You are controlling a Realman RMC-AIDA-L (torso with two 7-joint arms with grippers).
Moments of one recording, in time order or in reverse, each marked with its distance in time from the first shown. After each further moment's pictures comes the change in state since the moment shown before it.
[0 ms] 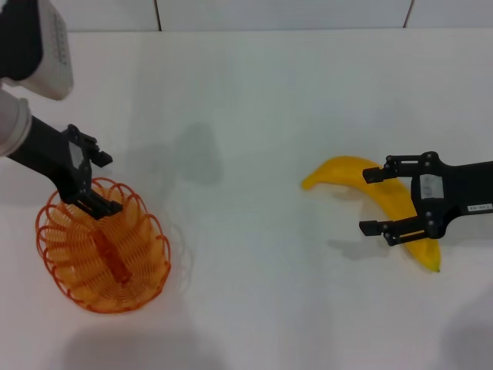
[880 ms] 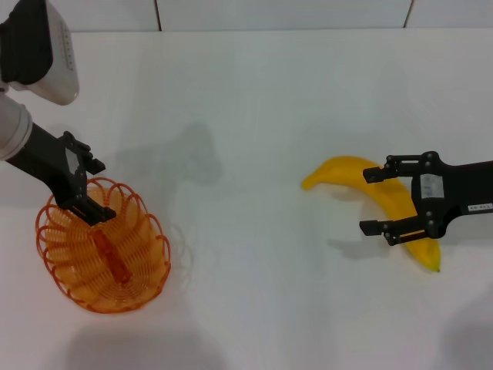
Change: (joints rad) left arm -0.012 -0.002 0.019 -0.015 0.051 -0.005 -0.050; right arm 0.001 -0.001 -0.001 0.000 0.000 0.000 0.004
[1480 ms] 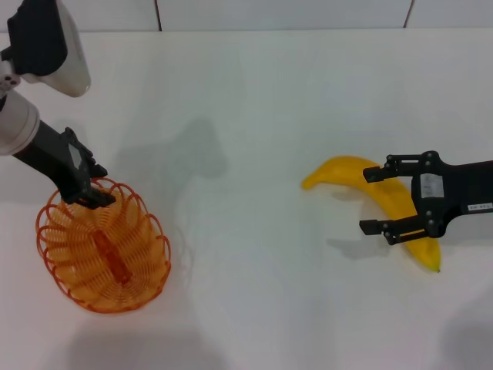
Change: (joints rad) left arm -0.012 0.003 0.061 0.001 0.005 -0.026 -0.110; right arm 0.000 0.000 0.003 0.000 0.000 0.001 0.000
